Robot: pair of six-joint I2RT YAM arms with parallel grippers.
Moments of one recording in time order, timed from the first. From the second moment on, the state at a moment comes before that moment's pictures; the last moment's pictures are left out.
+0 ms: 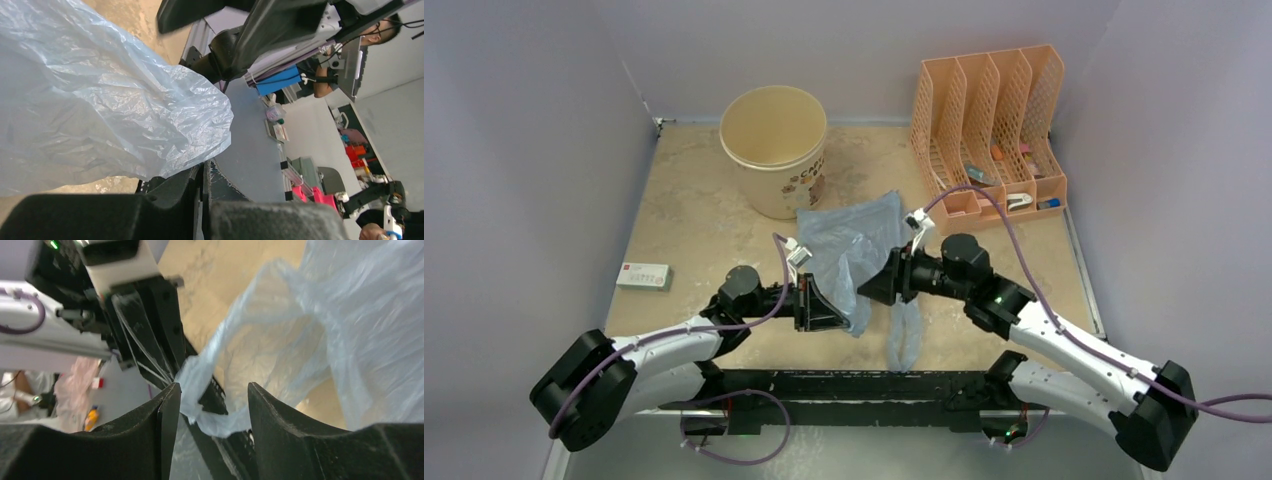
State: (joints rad) left arm -0.71 1.05 0.21 0.79 0.79 -0.88; right arm 0.77 0.91 0.68 -0.10 -0.35 0.67
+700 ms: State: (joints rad) left arm -0.64 1.05 0.21 0.85 0.91 -0.89; right arm 0.77 1.11 0.57 0.39 -0.61 0.96
